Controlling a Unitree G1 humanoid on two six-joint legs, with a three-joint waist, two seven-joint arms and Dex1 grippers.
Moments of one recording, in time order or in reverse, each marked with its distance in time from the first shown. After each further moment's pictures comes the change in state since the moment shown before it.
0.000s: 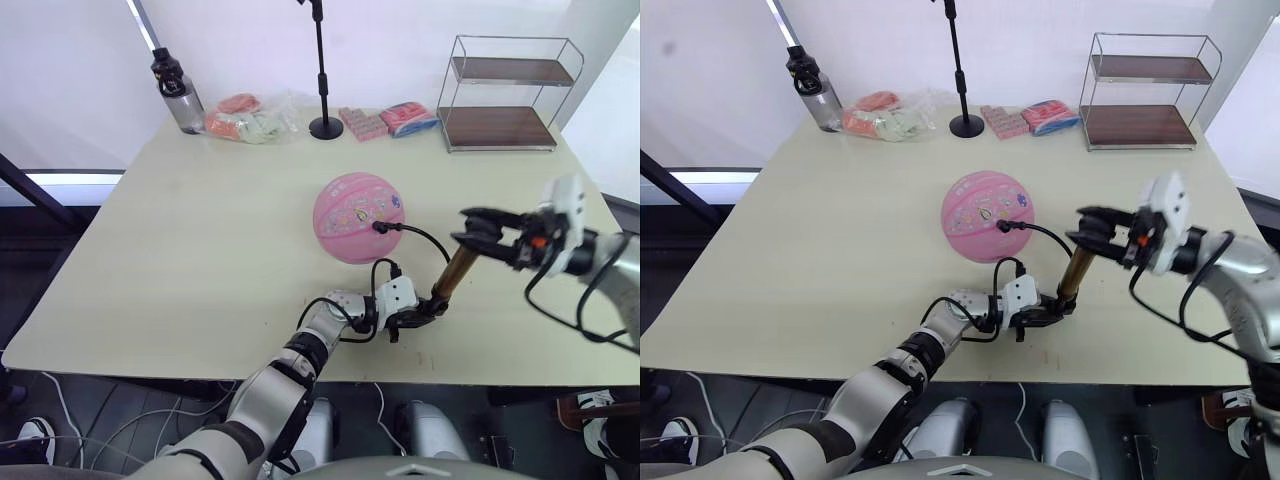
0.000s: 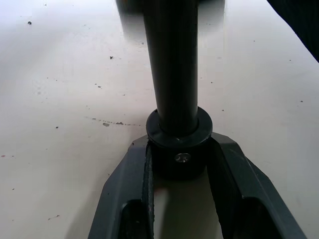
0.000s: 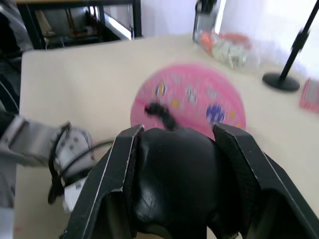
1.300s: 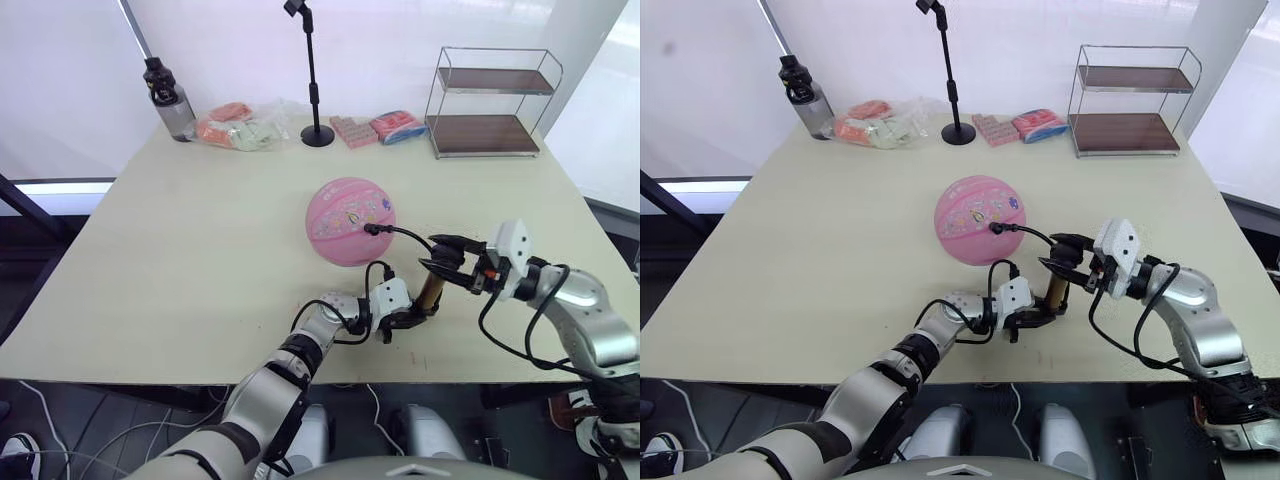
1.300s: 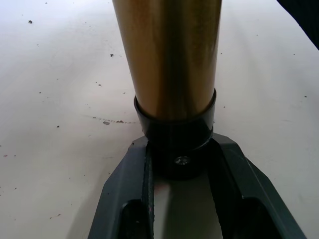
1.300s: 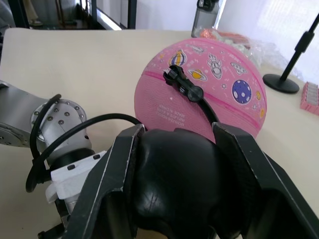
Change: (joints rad) left arm 0.011 0.025 -0.004 0.012 0.006 0.000 0.021; right arm 0.136 0.226 0.236 0.170 -0.302 -0.394 -0.032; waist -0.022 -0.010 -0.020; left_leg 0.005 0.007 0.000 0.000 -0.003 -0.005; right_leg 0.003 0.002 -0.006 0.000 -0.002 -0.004
